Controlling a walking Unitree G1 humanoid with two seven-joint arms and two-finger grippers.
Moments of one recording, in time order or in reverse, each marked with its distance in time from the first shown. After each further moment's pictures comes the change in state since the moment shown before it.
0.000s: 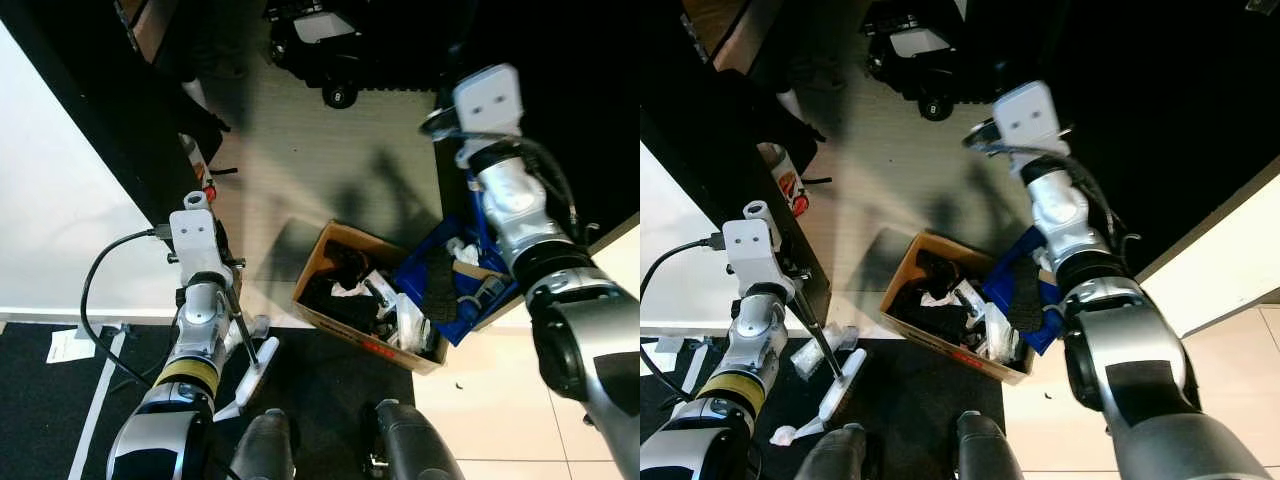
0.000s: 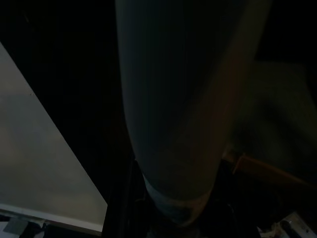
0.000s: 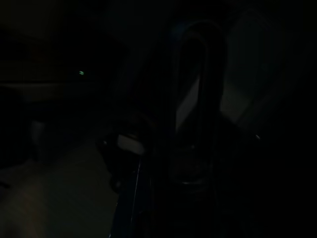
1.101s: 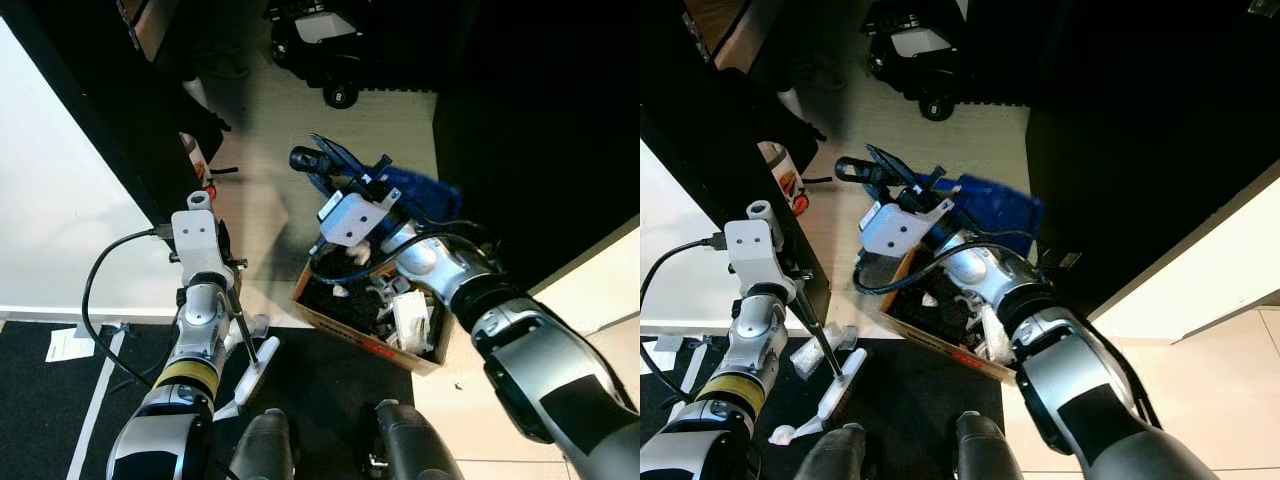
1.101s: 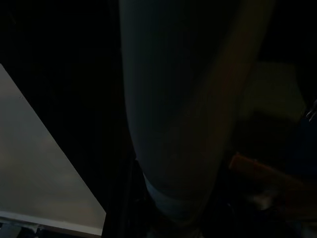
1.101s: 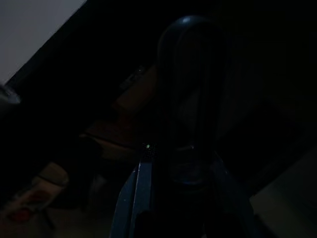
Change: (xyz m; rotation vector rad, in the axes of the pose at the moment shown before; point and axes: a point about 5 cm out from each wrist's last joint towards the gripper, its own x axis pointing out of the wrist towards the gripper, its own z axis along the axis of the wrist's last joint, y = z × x) left arm -0.001 -0.002 0.000 -0.001 -0.006 -0.035; right arm -0.032 0.100 0.038 -0.145 -0.418 0.376
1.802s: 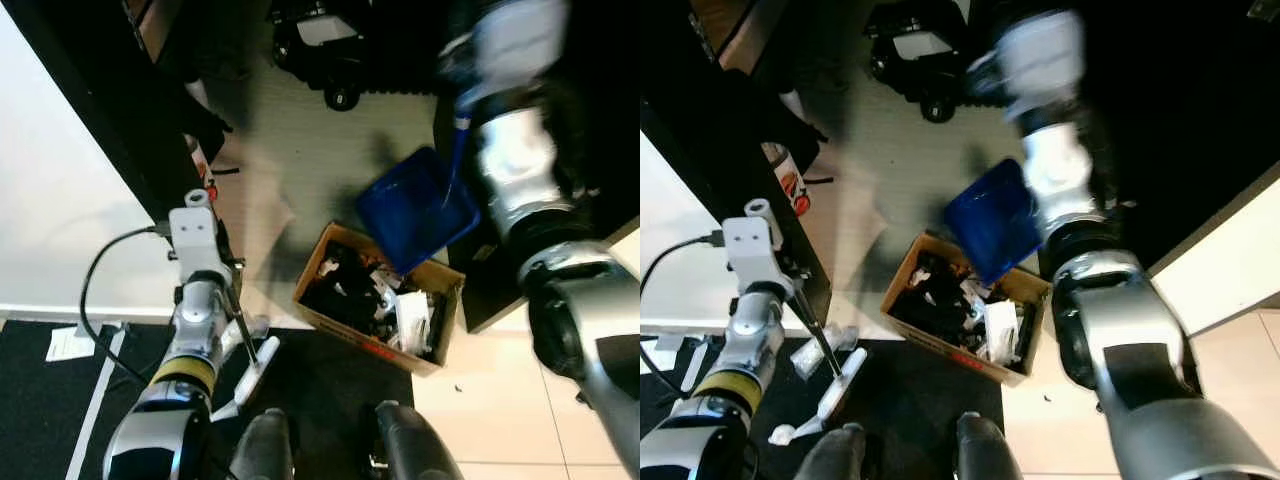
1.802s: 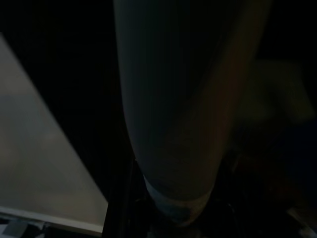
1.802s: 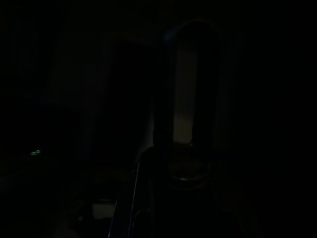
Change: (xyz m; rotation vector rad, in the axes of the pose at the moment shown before) left arm 0.004 0.012 0.002 0.013 0.012 0.014; right arm -0.024 -0.182 -0.035 0.282 0.242 -0.803
